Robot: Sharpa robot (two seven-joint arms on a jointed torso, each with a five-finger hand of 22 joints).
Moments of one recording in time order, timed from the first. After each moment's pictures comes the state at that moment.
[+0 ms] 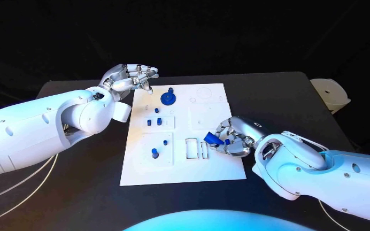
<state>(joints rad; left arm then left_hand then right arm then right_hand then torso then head) 1.20 -0.91 -0.03 1.51 -0.09 -0.22 0.33 1.46 -0.19 0.44 0.21 0.27 0.85 0.20 0.33 0.21 0.91 0.14 0.43 0.10 1.02 0.06 1.07 0.39 0.18 1.05 0.15 0.80 0.55 1.05 -1.00 -0.13 1.97 -1.43 -0.52 -0.52 1.28 -0.15 0.31 0.26 0.21 0.92 0.11 0.40 0.57 1.45 0.01 1.36 1.31 1.47 -0.05 1.51 1.31 0.01 1.46 0.06 1.56 1.31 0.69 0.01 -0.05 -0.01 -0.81</state>
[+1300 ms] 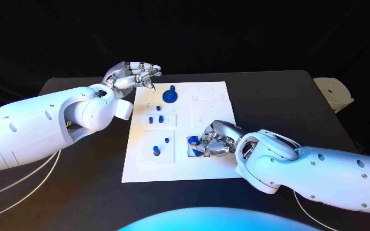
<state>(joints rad) 1.20 -0.91 -0.03 1.51 -0.09 -0.22 0.32 1.46 -0.19 0.44 0.21 0.27 0.85 0.20 0.33 0.21 0.91 0.14 0.43 0.10 1.02 0.06 1.07 0.39 0.18 1.05 0.15 0.80 0.55 1.04 -0.83 -0.14 1.86 -1.31 -0.44 -0.51 1.01 -0.12 0.27 0.29 0.23 1.02 0.06 0.42 0.58 1.47 -0.01 1.36 1.31 1.47 -0.07 1.52 1.31 0.01 1.47 0.04 1.57 1.31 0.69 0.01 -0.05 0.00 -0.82</state>
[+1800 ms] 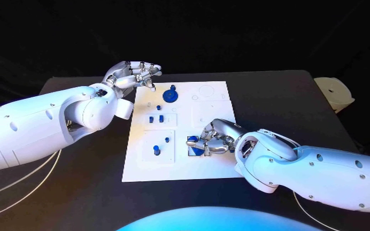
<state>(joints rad) 1.20 -0.91 -0.03 1.51 -0.09 -0.22 0.32 1.46 -0.19 0.44 0.21 0.27 0.85 0.20 0.33 0.21 0.91 0.14 0.43 0.10 1.02 0.06 1.07 0.39 0.18 1.05 0.15 0.80 0.55 1.04 -0.83 -0.14 1.85 -1.35 -0.46 -0.51 0.89 -0.11 0.06 0.29 0.06 1.00 0.07 0.43 0.59 1.45 -0.01 1.32 1.31 1.47 -0.07 1.52 1.31 0.01 1.46 0.04 1.55 1.31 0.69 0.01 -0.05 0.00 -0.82</state>
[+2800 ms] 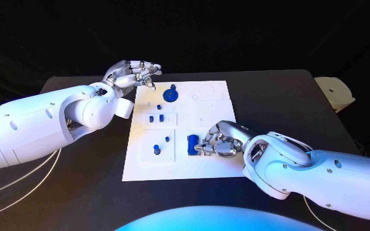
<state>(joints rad) 1.20 -0.91 -0.03 1.51 -0.09 -0.22 0.32 1.45 -0.19 0.44 0.21 0.27 0.85 0.20 0.33 0.21 0.90 0.14 0.44 0.10 1.02 0.06 1.07 0.39 0.18 1.05 0.15 0.80 0.55 1.03 -0.90 -0.14 1.92 -1.37 -0.45 -0.47 1.15 -0.01 -0.04 0.28 0.18 1.00 0.07 0.43 0.59 1.46 -0.01 1.32 1.31 1.47 -0.07 1.52 1.31 0.01 1.46 0.04 1.56 1.31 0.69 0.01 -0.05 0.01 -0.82</state>
